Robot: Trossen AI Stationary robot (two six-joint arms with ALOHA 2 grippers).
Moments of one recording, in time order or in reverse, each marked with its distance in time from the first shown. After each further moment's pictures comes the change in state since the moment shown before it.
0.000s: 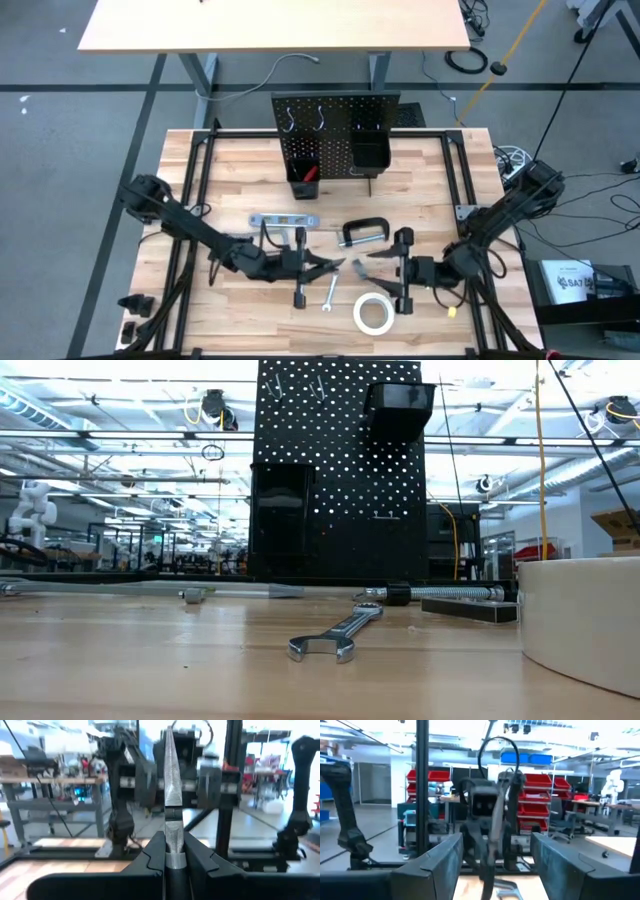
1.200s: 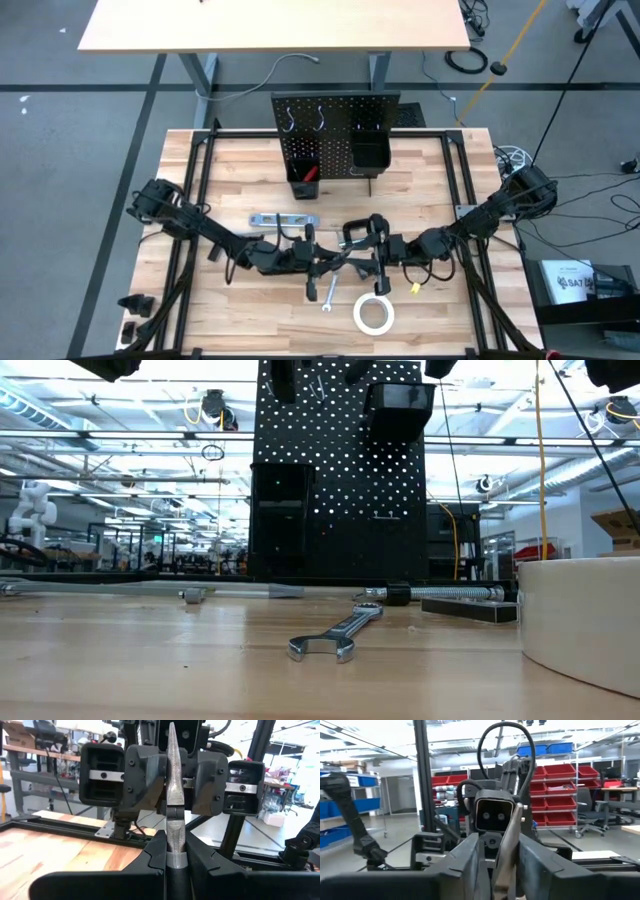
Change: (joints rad) left arm 0.073 0.109 0.001 0.070 0.020 -0.180; right arm -0.255 0.101 -0.013 0.054 -0.356 0.231
